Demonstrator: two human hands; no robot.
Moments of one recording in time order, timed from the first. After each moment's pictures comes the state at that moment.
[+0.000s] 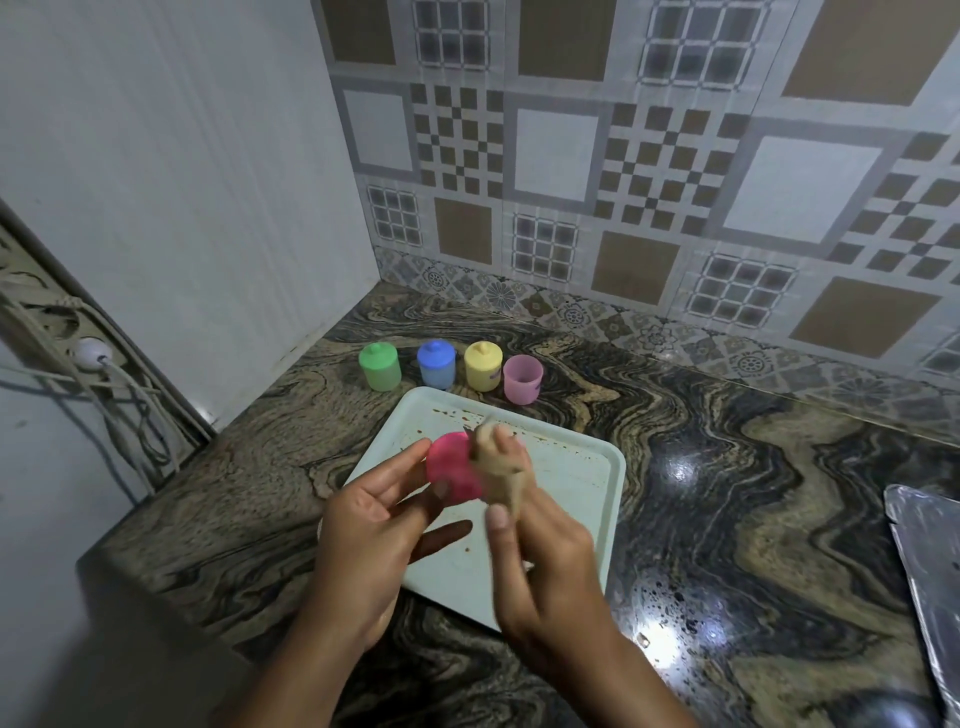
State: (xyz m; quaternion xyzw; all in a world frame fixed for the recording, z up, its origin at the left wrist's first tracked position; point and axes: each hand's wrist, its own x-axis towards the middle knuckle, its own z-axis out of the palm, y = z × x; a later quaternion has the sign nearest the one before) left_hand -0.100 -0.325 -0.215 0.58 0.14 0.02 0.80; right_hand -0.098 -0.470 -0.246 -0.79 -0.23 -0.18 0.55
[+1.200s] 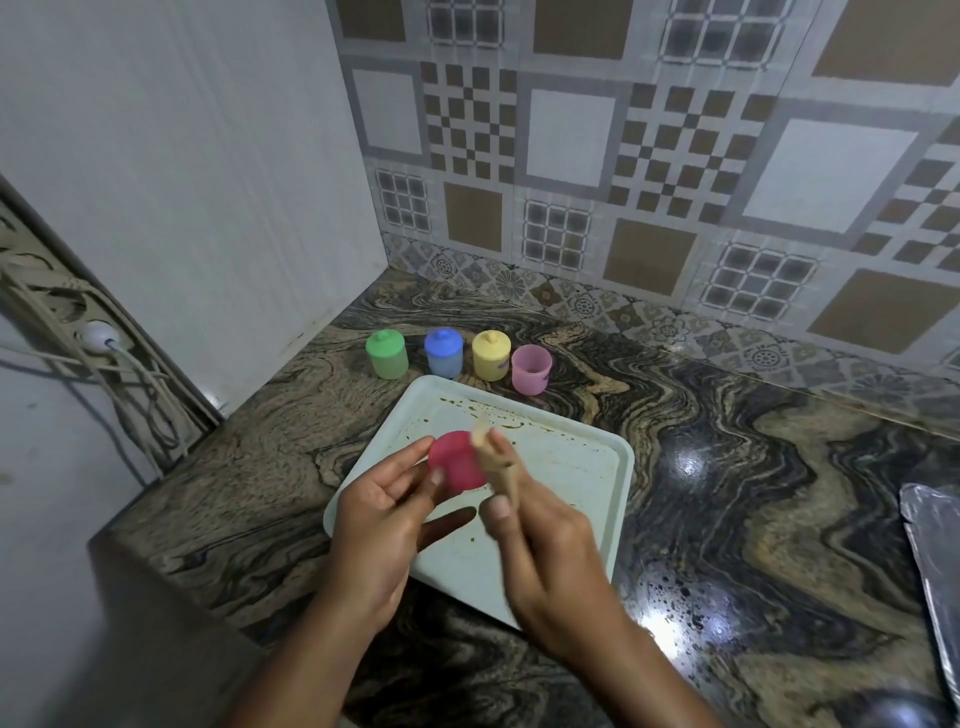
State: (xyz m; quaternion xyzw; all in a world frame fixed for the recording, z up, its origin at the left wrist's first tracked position) left_hand -0.089 -0.321 -0.237 0.56 0.19 0.02 0.80; right_hand -0.089 -0.479 -0.260 -0.80 -0.23 -0.07 0.55
